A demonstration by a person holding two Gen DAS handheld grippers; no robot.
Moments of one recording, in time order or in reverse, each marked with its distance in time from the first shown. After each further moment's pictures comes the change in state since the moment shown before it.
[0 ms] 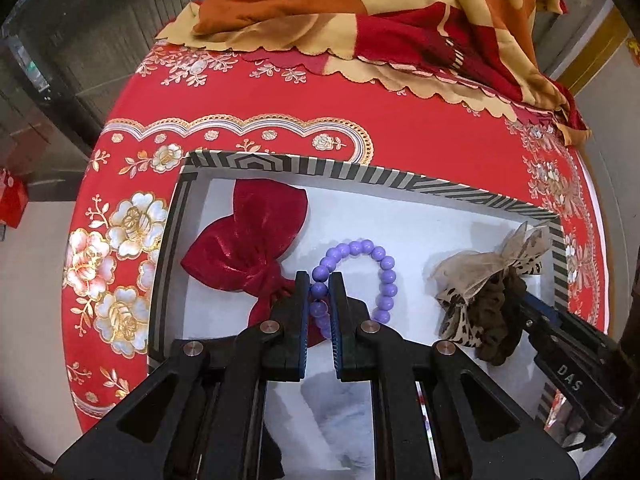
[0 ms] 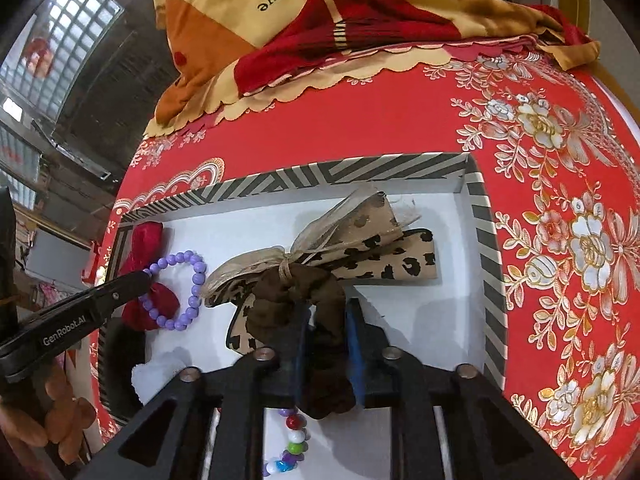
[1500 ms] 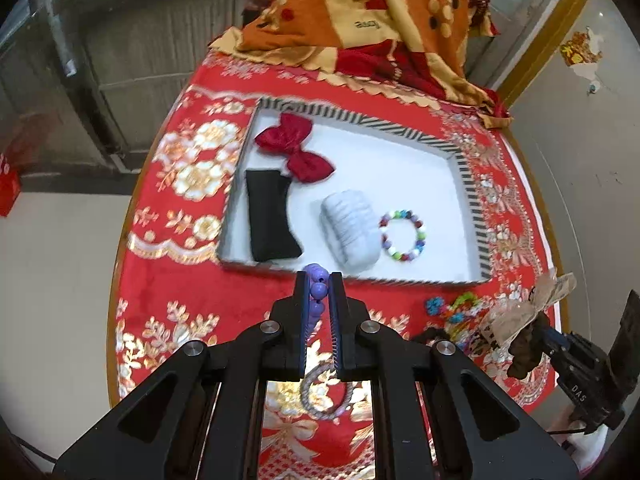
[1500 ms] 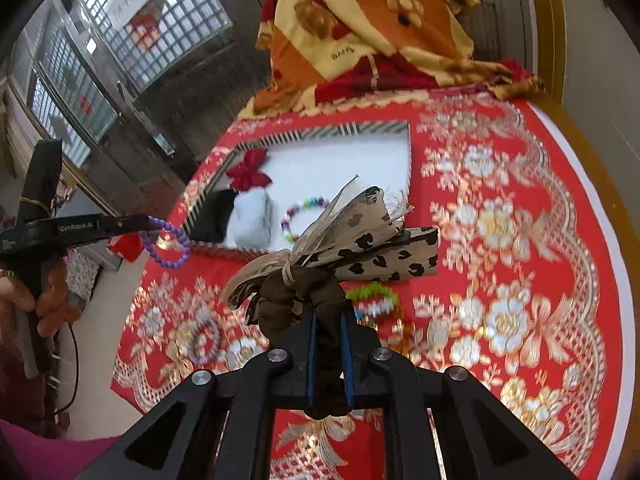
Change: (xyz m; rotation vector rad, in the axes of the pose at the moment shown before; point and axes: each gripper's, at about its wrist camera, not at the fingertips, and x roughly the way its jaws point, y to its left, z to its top) left arm -0.154 0.025 -0.155 -0.009 -0.124 -0.120; right arm -0.175 -0.001 -0.191 -0.181 -0.177 0.068
